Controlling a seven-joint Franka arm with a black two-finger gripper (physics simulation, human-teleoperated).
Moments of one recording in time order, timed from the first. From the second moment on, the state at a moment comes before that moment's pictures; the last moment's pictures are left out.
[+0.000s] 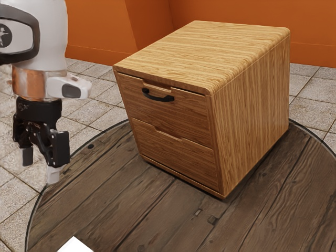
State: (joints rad) arm -0.29 -0.26 0.27 -1.63 0.12 0.97 -0.02
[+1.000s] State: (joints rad) arm -0.49 -0.27 0.43 -1.80 0.19 1.93 1.15
